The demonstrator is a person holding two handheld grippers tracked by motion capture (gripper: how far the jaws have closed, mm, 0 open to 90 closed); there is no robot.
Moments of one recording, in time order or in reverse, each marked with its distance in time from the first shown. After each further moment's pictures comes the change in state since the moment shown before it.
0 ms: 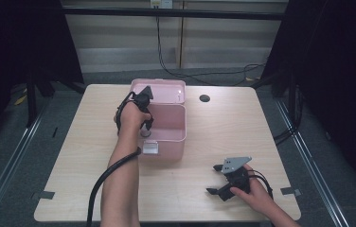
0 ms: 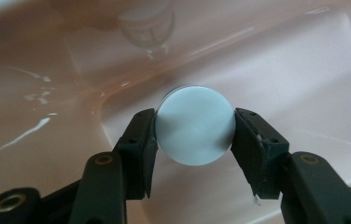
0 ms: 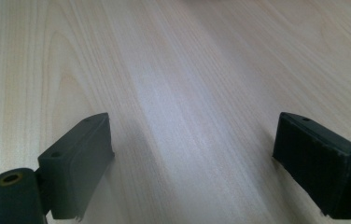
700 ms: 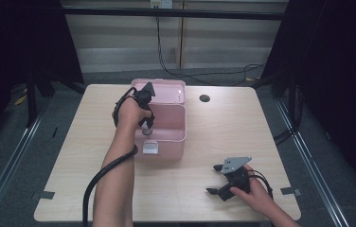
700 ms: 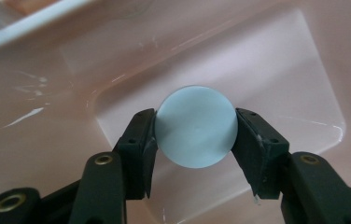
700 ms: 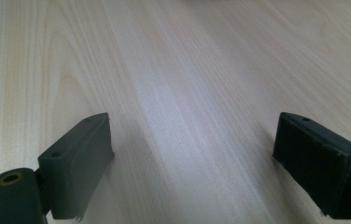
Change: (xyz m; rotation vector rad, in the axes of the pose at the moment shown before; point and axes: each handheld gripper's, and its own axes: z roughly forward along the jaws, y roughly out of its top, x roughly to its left) left arm -0.010 0.000 -0.025 0.009 -0.030 0.056; right arm 0.000 0.000 0.000 0.000 -0.001 -0.001
